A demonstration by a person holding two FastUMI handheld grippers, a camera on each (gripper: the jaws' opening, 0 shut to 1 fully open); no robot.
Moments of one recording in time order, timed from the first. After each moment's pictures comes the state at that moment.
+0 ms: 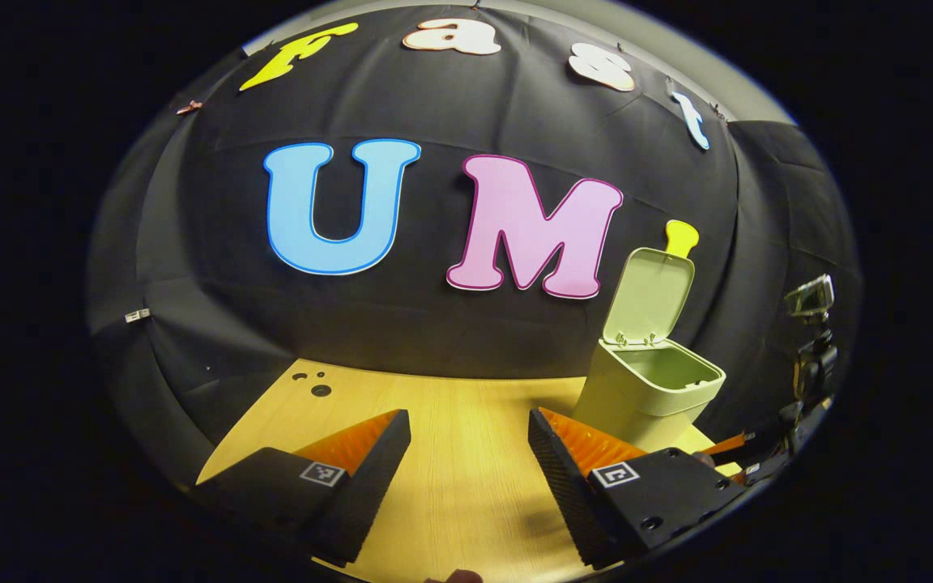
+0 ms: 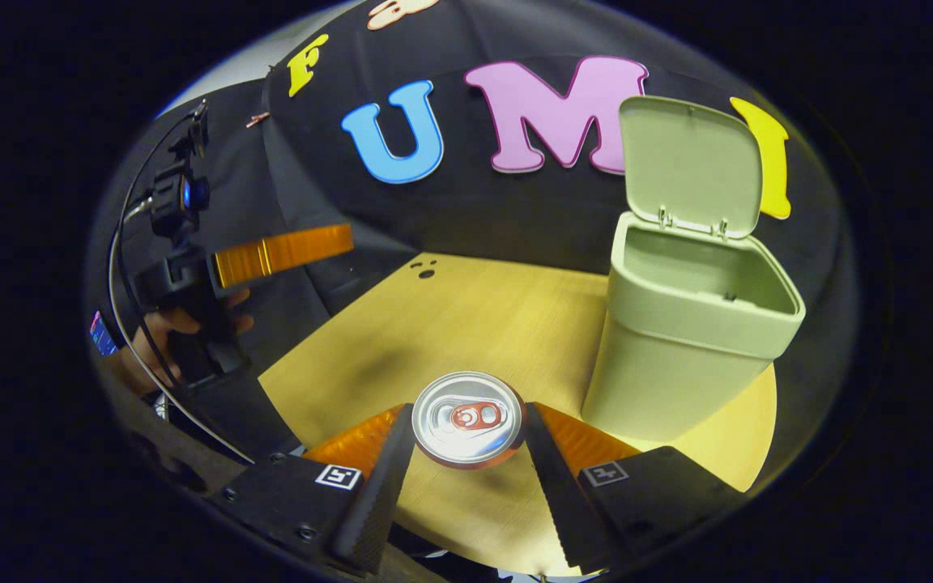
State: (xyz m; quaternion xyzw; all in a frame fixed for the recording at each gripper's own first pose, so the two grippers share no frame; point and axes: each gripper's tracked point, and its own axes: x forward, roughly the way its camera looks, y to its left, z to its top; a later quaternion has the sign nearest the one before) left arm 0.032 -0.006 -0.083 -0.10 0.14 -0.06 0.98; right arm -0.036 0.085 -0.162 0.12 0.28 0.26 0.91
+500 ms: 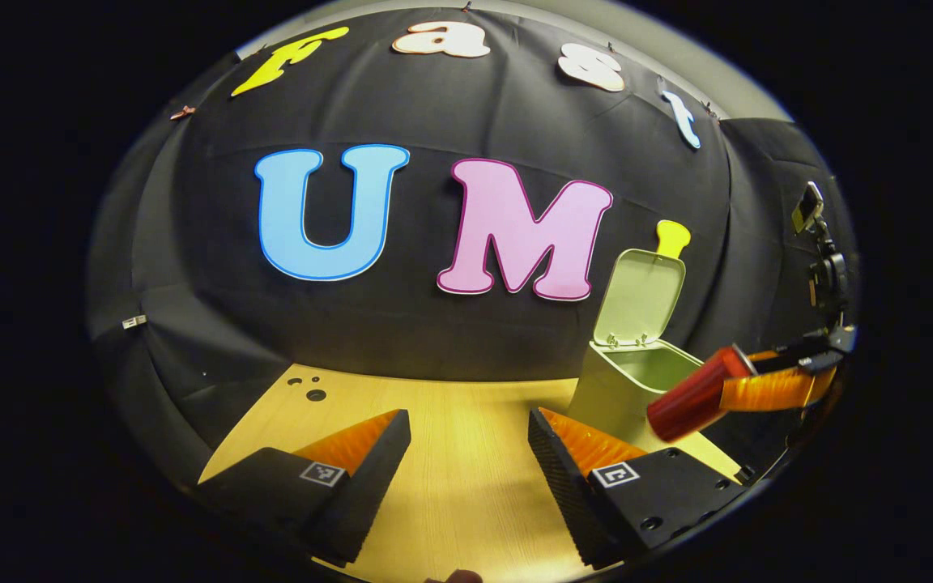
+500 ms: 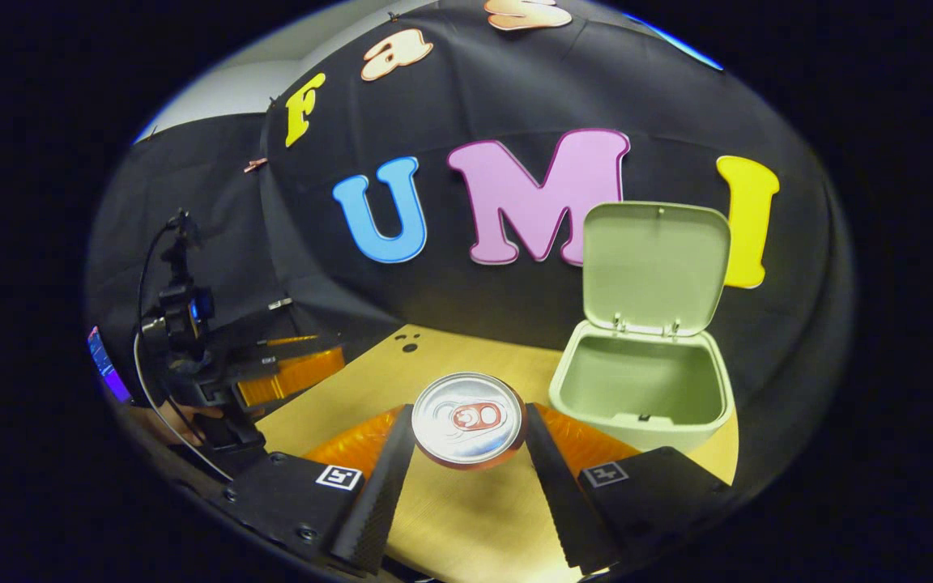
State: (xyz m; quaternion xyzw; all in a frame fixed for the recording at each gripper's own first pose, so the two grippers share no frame) left arm 0.030 -0.013 -0.078 -0.09 0.14 -0.07 0.98; right arm 0.023 0.023 -0.070 0.12 0.19 0.22 0.95
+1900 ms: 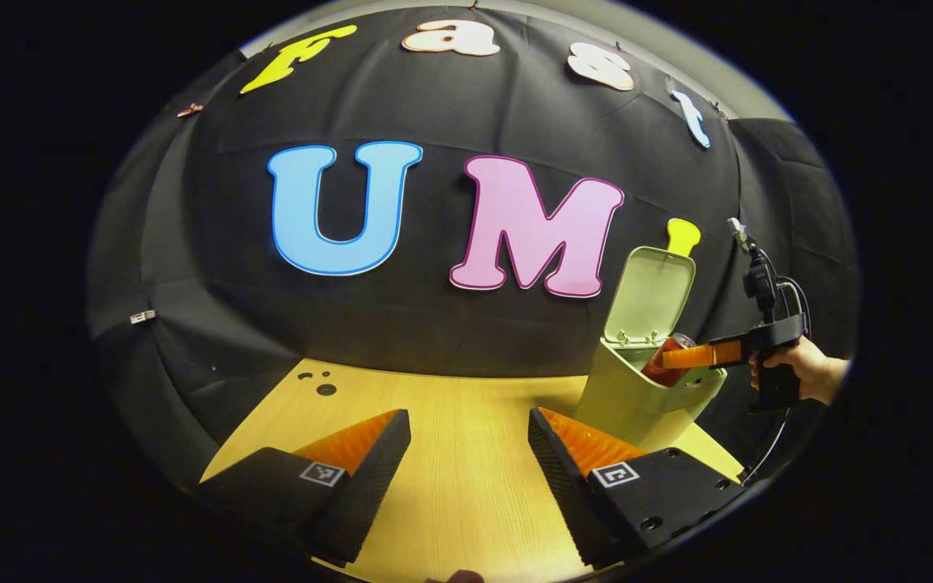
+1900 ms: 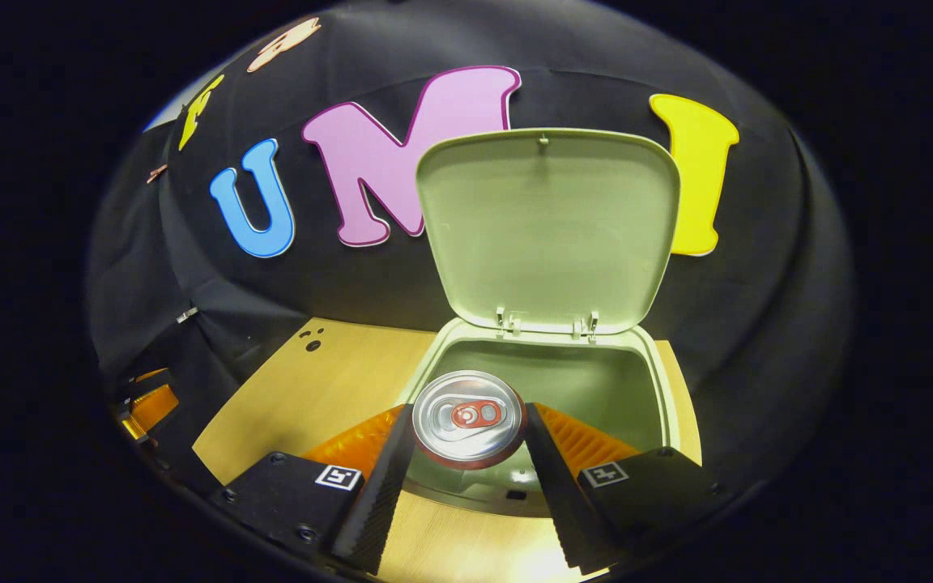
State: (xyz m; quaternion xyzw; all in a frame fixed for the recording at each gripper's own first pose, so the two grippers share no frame) left arm 0.026 -0.001 -0.085 -0.09 0.15 -0.05 0.98; right arm 0.136 -0.059 -0.171 0.13 0.29 0.10 0.94
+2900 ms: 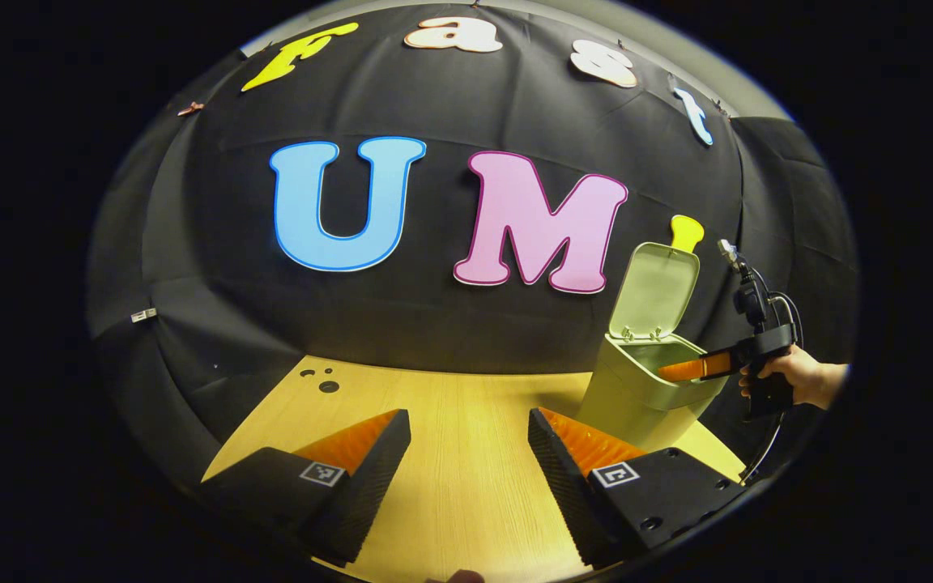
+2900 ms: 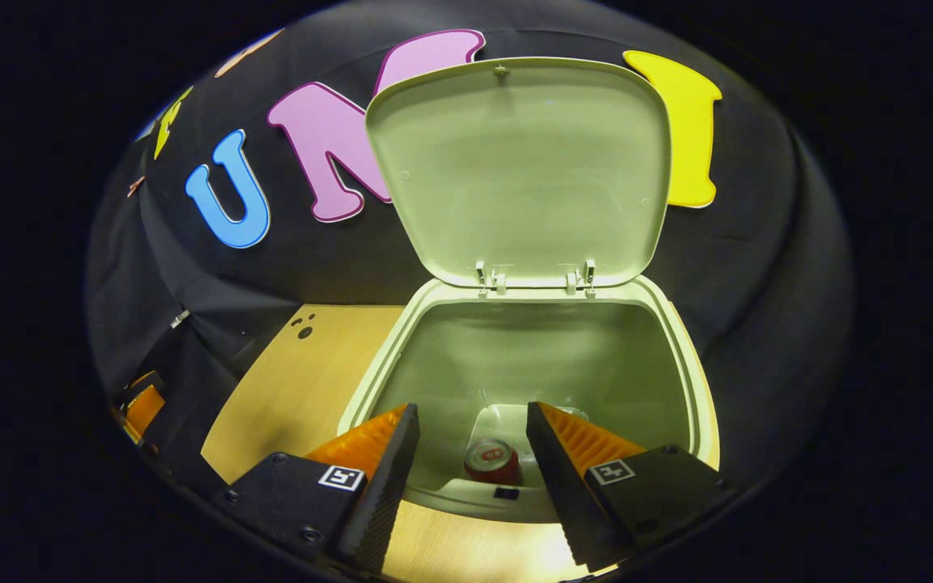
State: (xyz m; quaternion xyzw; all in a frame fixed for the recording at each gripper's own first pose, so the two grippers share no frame) left arm 0.027 0.003 -0.089 -0.09 0.16 -0.05 0.98; right arm 0.133 -0.052 -0.198 0.17 0.34 0.10 0.92
